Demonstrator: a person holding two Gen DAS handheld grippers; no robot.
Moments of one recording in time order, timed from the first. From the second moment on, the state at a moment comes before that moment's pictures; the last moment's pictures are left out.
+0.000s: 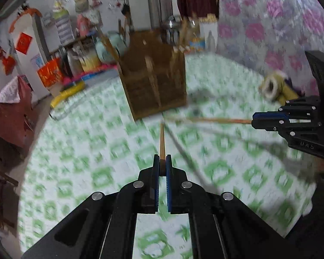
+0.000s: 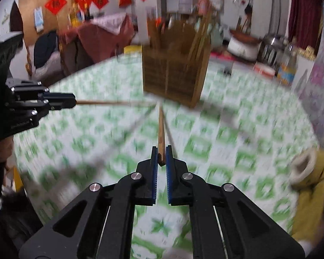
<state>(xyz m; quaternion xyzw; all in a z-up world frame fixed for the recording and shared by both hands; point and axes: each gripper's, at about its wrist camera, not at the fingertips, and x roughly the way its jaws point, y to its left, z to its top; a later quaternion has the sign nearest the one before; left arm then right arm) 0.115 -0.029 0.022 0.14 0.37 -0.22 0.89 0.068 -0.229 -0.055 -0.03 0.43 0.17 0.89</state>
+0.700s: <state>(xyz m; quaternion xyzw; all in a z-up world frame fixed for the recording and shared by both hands) 0.211 -0.027 0.188 -0.01 0.24 -0.20 0.95 0.178 -0.222 0.098 0.05 0.23 0.17 0.96</state>
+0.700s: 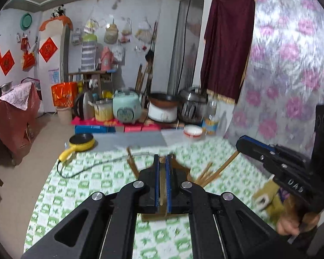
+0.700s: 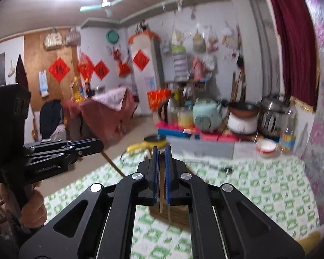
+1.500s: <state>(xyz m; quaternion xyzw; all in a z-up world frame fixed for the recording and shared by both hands) 0.264 -0.047 0.167 -0.03 0.26 -0.17 0.95 0.231 -0.255 0.057 0.10 0.23 0.11 0.96</state>
